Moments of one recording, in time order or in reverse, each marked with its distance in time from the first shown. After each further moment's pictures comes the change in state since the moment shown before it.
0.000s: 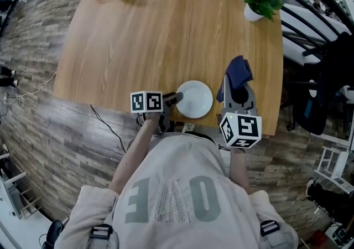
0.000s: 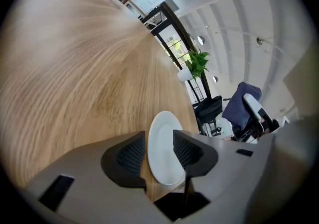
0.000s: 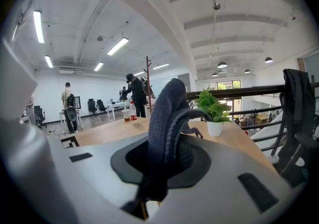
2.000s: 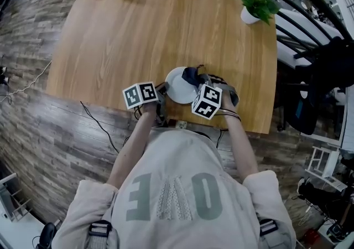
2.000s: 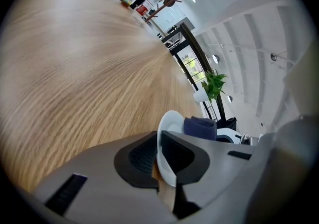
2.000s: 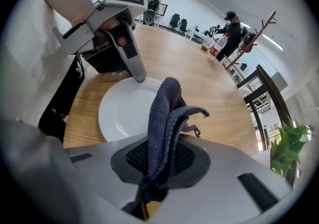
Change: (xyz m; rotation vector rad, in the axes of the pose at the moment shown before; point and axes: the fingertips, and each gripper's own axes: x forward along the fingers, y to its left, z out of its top) left arm -0.018 0.039 0.039 -0.144 -0.203 0.129; right arm 0.069 0.062 -0.187 -1.020 0.746 0.494
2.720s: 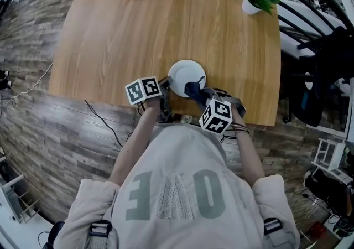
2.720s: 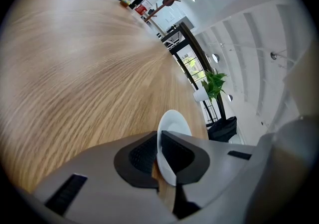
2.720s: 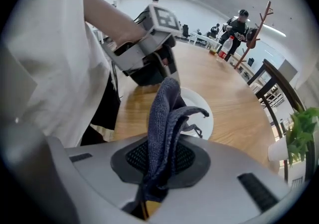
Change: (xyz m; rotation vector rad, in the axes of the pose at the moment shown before) left arm 0.003 -0.002 -0.002 0.000 0.005 0.002; right arm -0.044 0.077 -0.004 0.059 -0.094 0.161
